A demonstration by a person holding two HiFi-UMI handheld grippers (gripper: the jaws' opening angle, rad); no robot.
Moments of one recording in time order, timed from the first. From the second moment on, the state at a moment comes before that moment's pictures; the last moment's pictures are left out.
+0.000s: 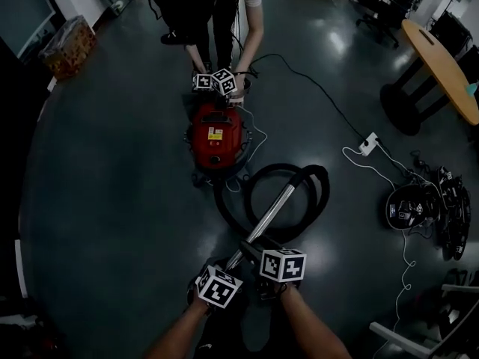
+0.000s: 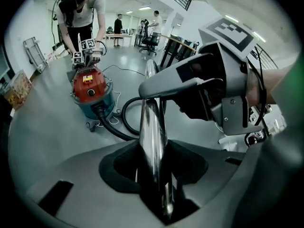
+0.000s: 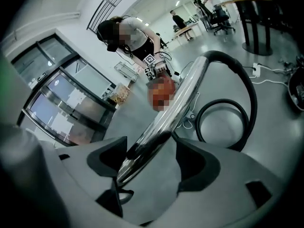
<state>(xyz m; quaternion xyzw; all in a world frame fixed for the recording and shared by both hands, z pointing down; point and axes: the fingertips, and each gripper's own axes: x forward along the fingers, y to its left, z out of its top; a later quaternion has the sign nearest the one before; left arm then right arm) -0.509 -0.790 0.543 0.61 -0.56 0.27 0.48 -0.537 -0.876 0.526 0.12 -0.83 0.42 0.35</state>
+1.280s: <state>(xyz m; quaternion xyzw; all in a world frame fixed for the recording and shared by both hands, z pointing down) -0.434 -0.897 0.972 0.46 -0.66 0.10 0.58 -0.523 -0.946 0.949 -0.03 -0.86 0.24 0.45</state>
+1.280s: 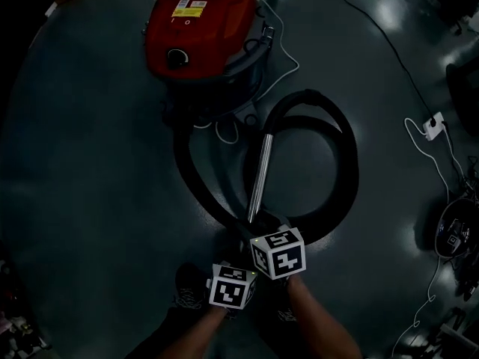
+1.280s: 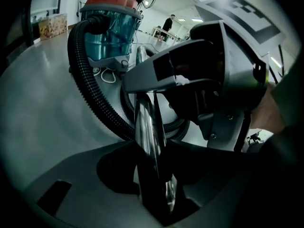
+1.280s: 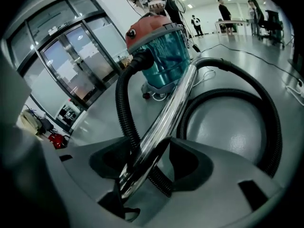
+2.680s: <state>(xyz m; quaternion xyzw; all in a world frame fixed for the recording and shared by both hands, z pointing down) -0.469 -0.891 1.029 0.47 -0.64 0.11 0.60 -0.517 -0.988 1.052 -0.01 -0.84 0.23 0.49</state>
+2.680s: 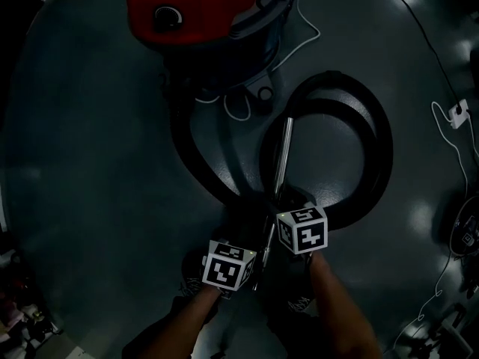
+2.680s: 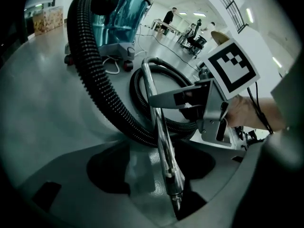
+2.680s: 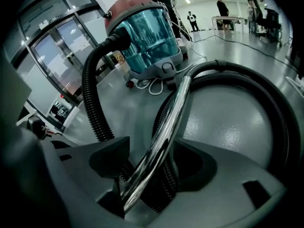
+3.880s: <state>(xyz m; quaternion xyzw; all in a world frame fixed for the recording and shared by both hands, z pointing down) -0.432 -0.990 0.475 0.69 -0.64 0.15 0.30 -0.403 -1.013 0.456 0.06 -0.95 0.20 0.22</state>
